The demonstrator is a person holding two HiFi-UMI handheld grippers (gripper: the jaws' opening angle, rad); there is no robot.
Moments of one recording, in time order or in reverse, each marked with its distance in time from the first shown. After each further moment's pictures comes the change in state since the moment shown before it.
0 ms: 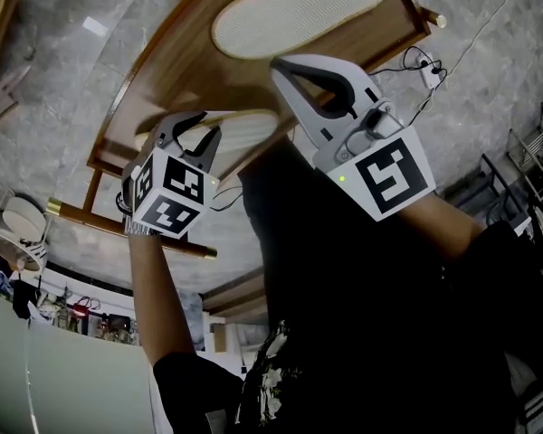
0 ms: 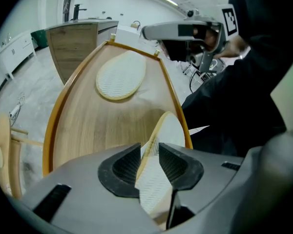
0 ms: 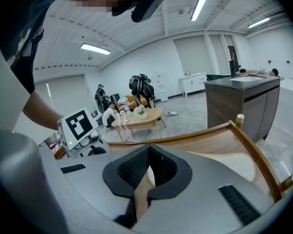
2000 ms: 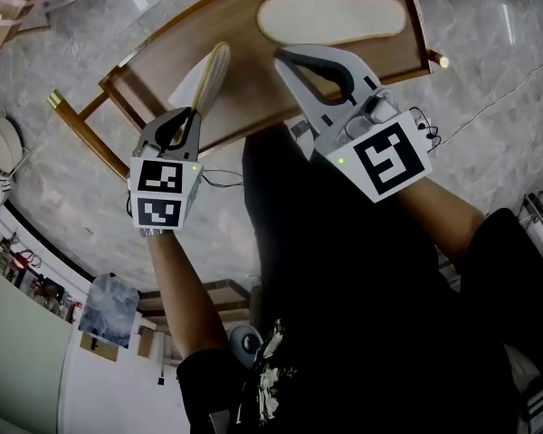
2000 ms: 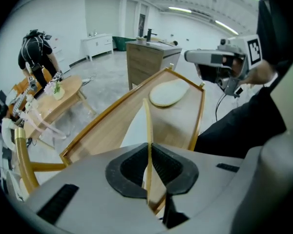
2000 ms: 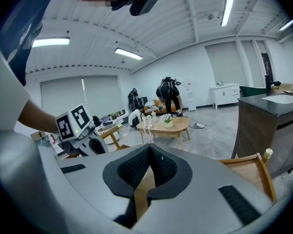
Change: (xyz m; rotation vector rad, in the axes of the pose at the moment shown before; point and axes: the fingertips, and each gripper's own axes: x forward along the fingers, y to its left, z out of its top) left arm -0.071 -0.024 -0.035 -0.590 -0.249 0.467; right arm -0.019 0.053 0.038 -0.230 -0.076 0.291
